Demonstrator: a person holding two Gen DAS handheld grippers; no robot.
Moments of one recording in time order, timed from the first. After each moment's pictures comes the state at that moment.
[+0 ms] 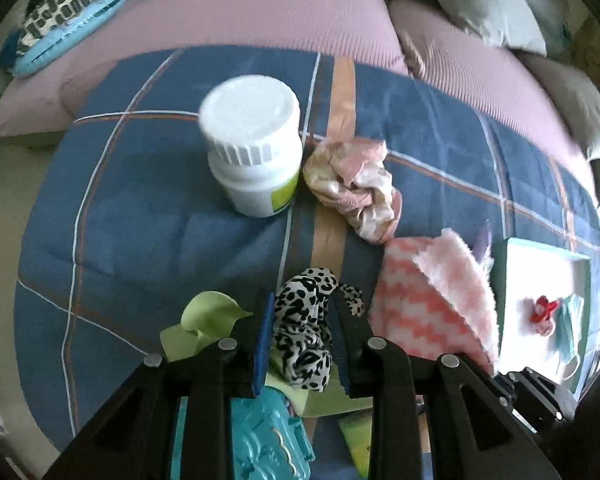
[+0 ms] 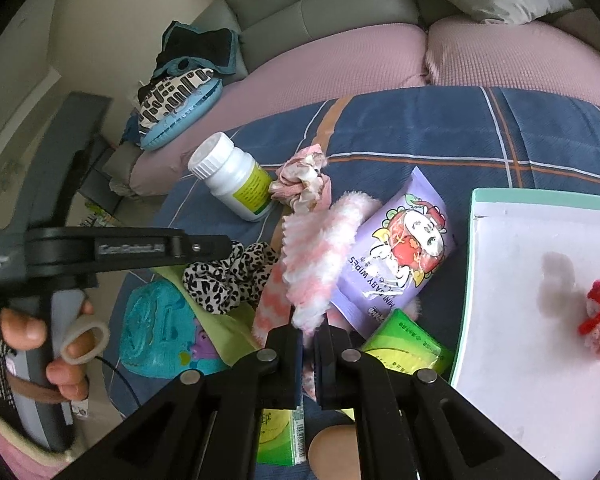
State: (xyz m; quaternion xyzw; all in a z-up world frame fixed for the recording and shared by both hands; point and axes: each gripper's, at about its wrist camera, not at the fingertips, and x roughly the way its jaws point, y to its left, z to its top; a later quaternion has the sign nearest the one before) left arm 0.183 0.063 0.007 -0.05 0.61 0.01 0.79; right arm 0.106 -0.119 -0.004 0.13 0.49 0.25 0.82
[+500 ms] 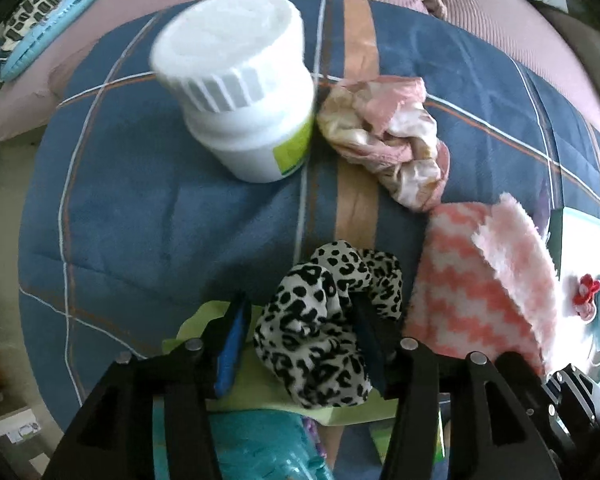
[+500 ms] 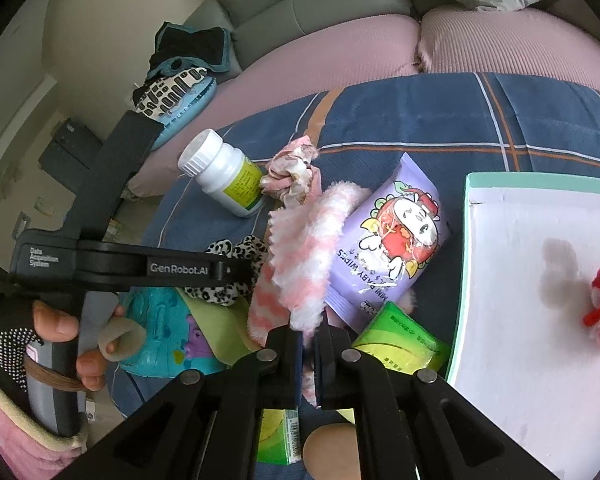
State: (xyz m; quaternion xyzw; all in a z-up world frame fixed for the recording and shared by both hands) left arm 0.200 0.059 -0.033 0.00 0.68 0.02 0.74; right arm 0.110 -0.124 -0.013 0.14 0.50 0.24 0.82
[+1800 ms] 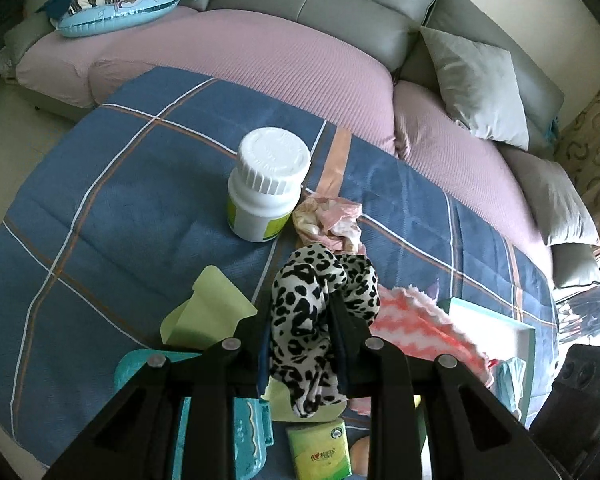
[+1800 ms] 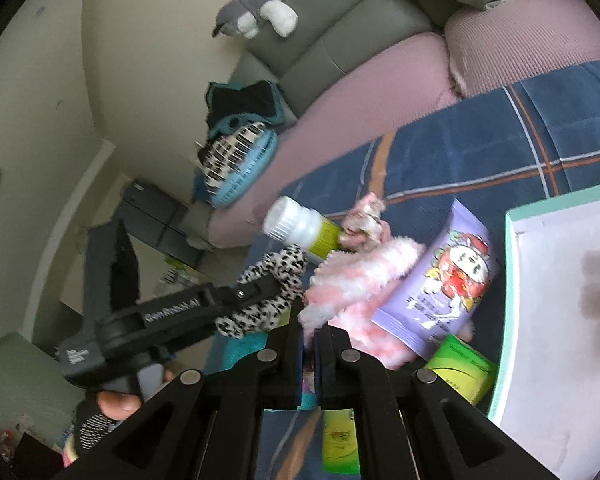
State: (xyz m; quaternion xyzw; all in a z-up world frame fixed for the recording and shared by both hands) left arm 0.140 0.080 0.041 -0.19 0.50 0.01 0.85; right arm 0.110 -0.148 0.018 0.30 0.42 0.34 0.79
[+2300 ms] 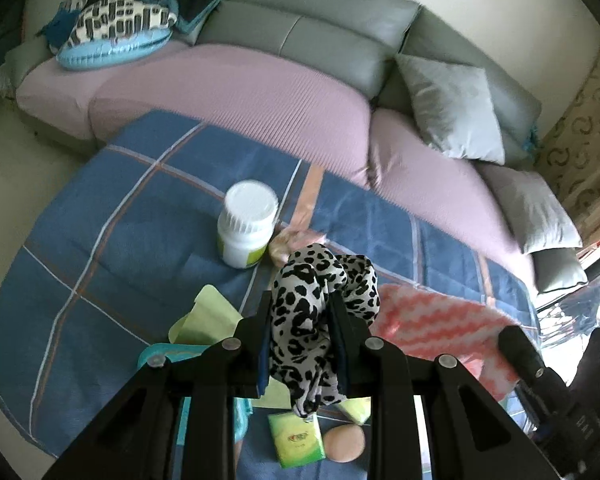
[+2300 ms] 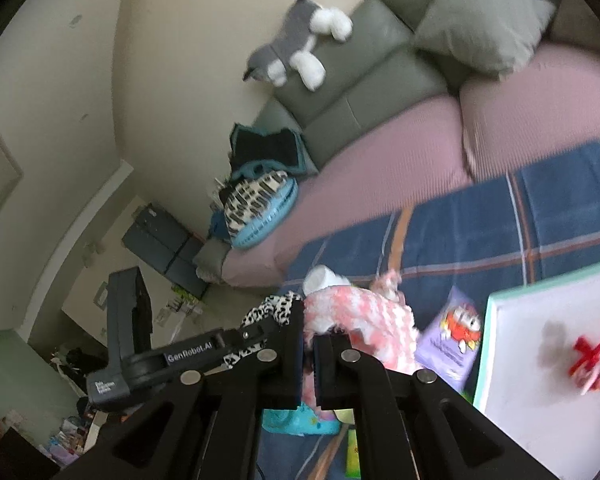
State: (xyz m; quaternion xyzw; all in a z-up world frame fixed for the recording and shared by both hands) left arm 0.114 0.070 0.108 -0.18 0.45 0.00 0.87; right arm 0.089 -0.183 0.107 0.29 0.34 0.33 0.83
